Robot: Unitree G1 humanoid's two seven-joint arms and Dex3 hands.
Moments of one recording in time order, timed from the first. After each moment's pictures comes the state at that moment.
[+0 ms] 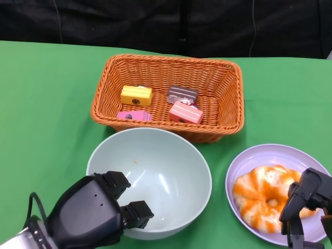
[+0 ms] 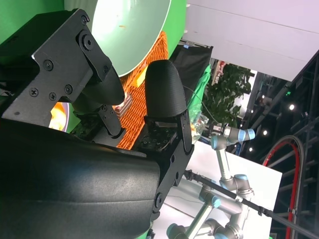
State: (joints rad) left arm -0.05 0.52 -0.30 0.05 1.23 -0.66 0.47; right arm 0.44 -0.05 0.01 -0.38 -0.02 -0.49 0.12
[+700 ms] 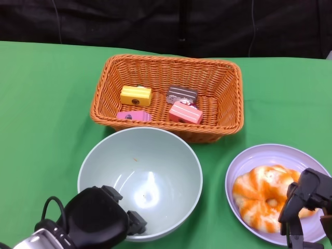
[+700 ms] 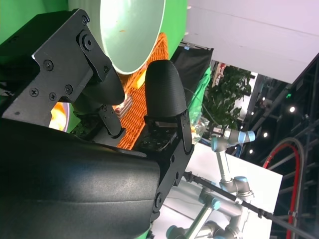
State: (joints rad) left arm 0.02 0.55 -0.39 -0.13 1.07 -0.35 -0.09; right arm 0.45 -0.06 0.01 -0.40 -0.01 -0.48 0.13
